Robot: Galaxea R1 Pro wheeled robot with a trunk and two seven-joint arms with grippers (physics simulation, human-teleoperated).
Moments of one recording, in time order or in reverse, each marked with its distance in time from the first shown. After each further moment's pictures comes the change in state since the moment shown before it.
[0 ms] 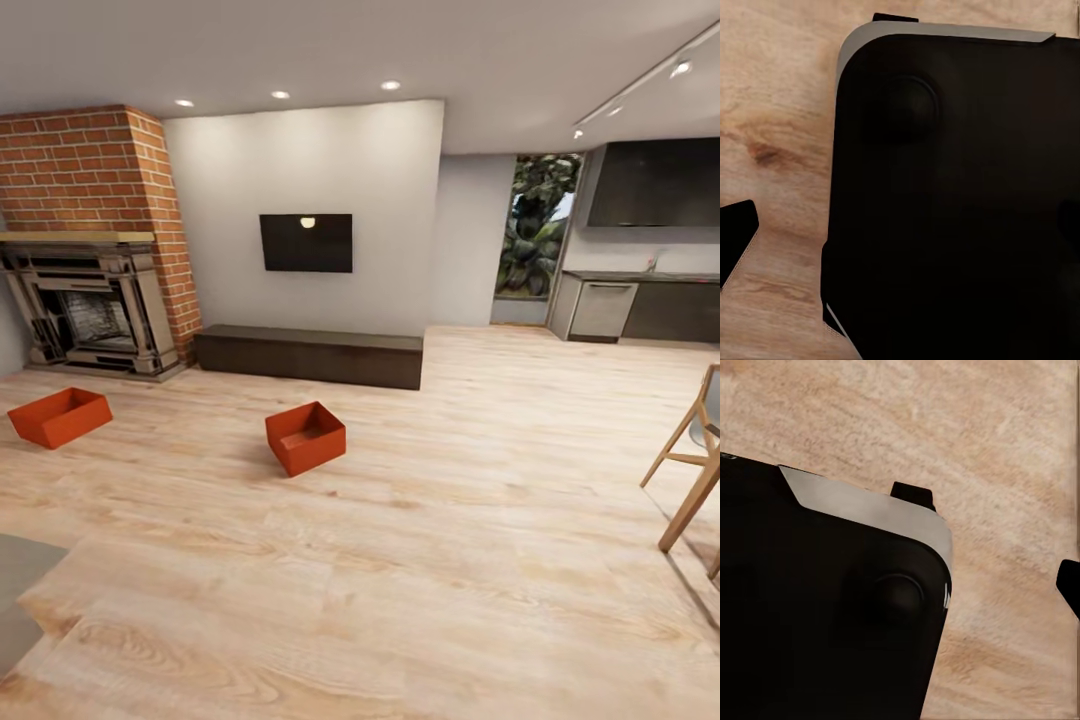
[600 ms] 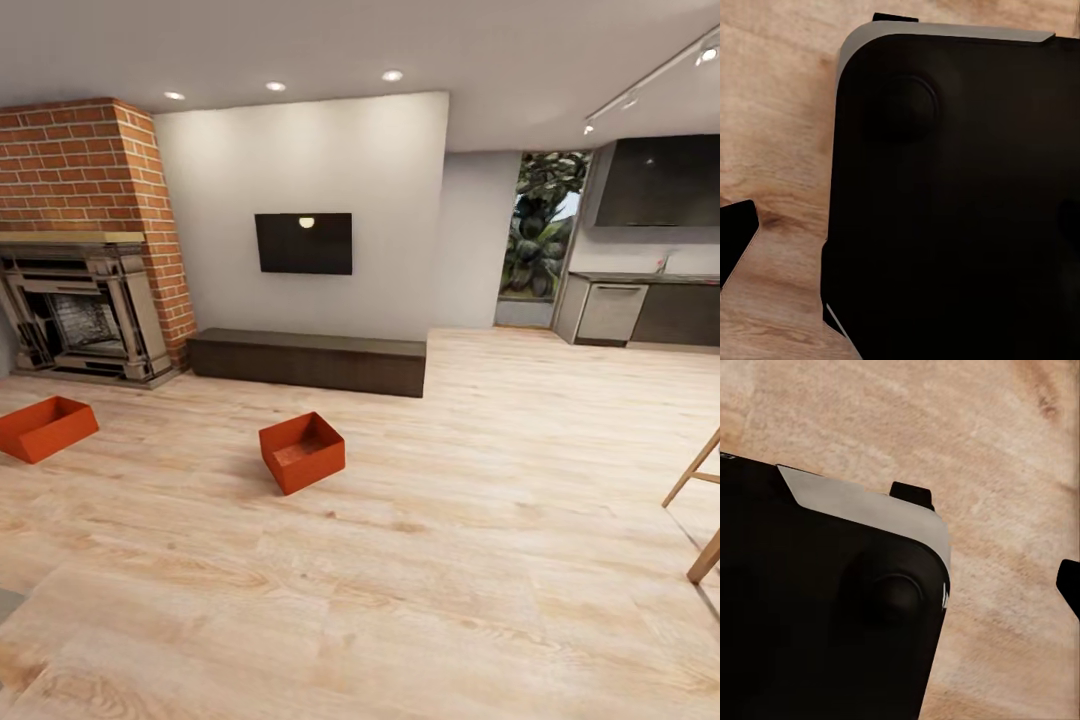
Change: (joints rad) left arm 0.000 0.000 0.000 0.000 0.000 0.000 0.000; right arm 0.000 -0.002 0.000 0.000 0.000 0.000 0.000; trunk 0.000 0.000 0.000
